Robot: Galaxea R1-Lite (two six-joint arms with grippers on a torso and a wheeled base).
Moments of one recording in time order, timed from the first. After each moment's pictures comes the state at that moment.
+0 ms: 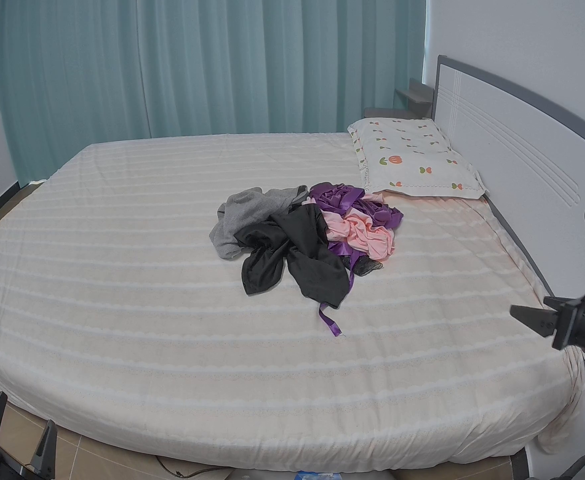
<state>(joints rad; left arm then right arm) 0.00 0.02 -0.02 0.00 -0.03 0.00 0.13 1.12 -0.40 -0.32 0.17 0.16</state>
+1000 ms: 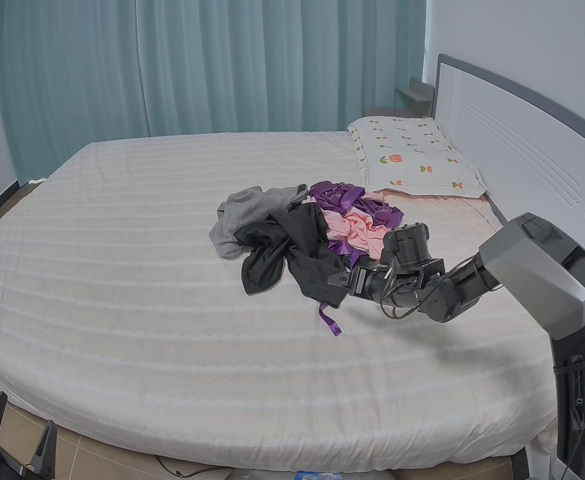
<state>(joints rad) 0.00 0.02 -0.02 0.00 -0.03 0.00 0.43 2.42 -1.38 -0.49 0.09 0.53</state>
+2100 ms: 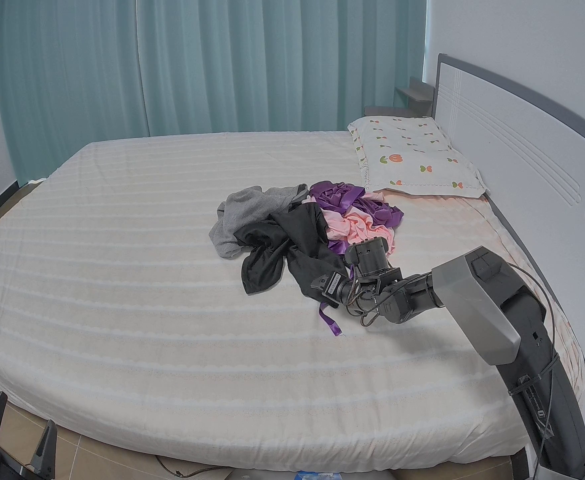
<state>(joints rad) 0.00 0.02 -0.02 0.00 -0.03 0.00 0.47 2.74 -1.87 -0.26 0.01 0.80</state>
